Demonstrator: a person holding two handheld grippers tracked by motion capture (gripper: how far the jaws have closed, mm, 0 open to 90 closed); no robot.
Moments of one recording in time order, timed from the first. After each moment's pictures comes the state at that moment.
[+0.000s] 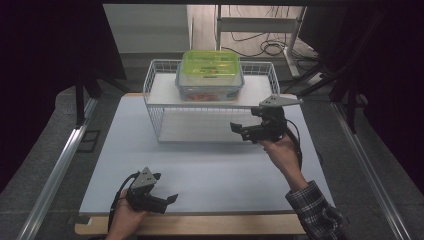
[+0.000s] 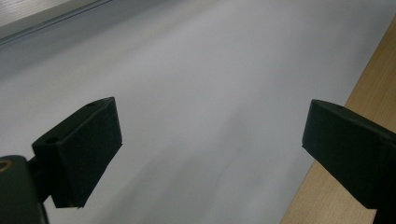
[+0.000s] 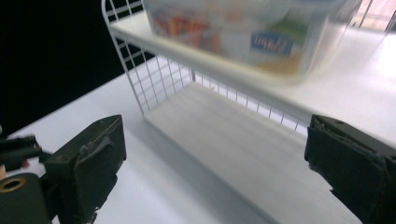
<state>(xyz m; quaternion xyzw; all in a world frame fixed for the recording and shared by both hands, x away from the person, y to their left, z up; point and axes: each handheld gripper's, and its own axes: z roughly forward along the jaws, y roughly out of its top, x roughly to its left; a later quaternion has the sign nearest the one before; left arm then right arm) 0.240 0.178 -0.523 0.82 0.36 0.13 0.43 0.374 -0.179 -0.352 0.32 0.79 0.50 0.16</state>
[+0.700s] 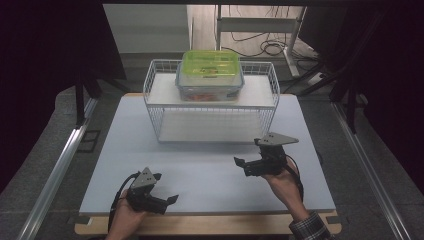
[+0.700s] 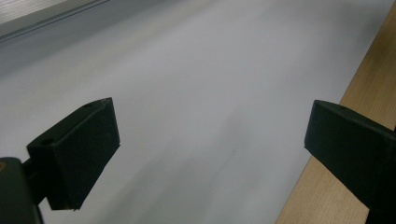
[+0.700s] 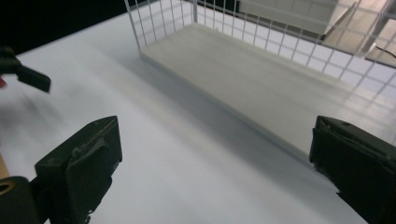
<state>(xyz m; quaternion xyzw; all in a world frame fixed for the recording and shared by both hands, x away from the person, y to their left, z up) 0.240 0.177 -0.523 0.82 0.36 0.12 0.44 0.329 -0.198 -0.430 0.32 0.81 0.46 0.17</state>
